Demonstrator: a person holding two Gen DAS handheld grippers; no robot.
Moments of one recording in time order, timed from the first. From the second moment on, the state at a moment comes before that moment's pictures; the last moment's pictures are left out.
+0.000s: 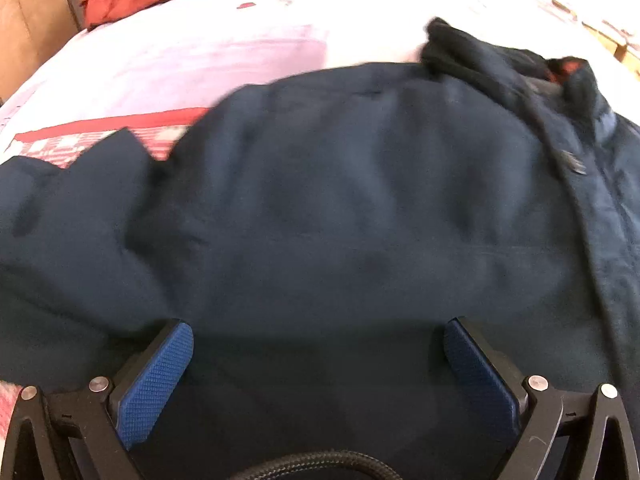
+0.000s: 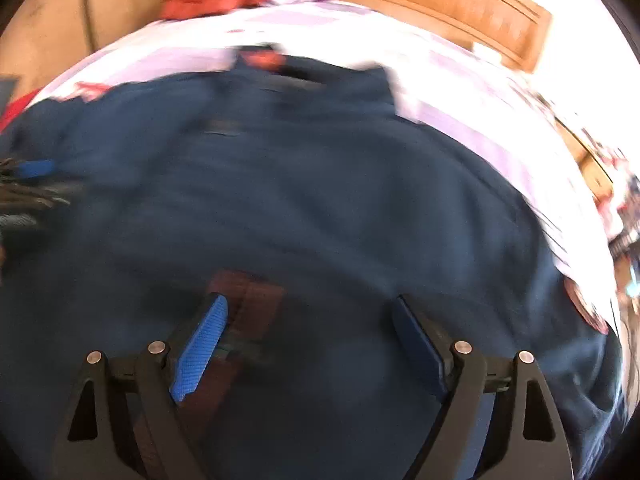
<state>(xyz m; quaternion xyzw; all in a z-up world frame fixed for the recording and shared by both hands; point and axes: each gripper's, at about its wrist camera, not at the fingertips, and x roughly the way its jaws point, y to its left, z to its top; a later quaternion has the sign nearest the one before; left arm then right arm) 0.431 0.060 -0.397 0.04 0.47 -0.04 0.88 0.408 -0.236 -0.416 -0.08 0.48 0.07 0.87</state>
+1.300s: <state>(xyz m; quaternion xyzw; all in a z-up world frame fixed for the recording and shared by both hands) 0.334 0.179 -0.390 0.05 0.50 0.05 0.86 0.298 -0.339 -0.390 -0.05 0.50 -0.04 0.87</state>
